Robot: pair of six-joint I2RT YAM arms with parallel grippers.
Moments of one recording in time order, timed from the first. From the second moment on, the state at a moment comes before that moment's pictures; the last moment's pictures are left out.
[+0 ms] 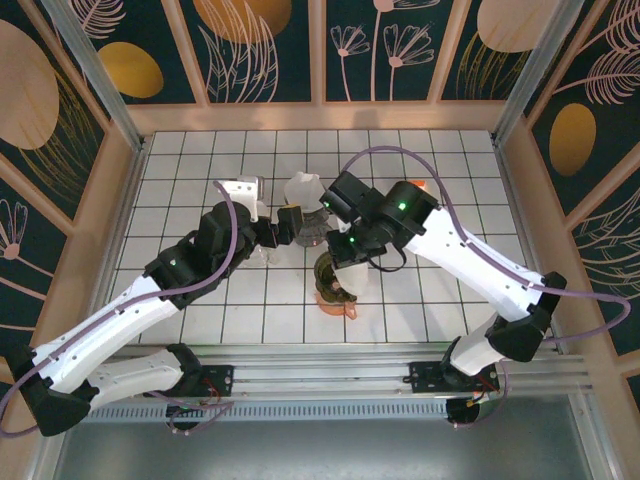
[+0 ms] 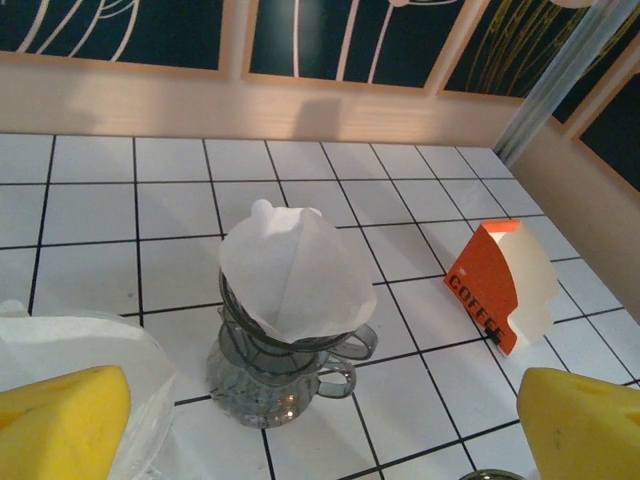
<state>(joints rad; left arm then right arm) -0.85 1.03 1.05 -0.40 -0.37 -0.47 0.98 1.52 1.71 -1.36 -0.03 0.57</state>
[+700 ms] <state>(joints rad) -0.85 1.02 1.05 -0.41 -0.28 -0.47 0.98 1.54 1.45 -1.07 -0.08 0.55</state>
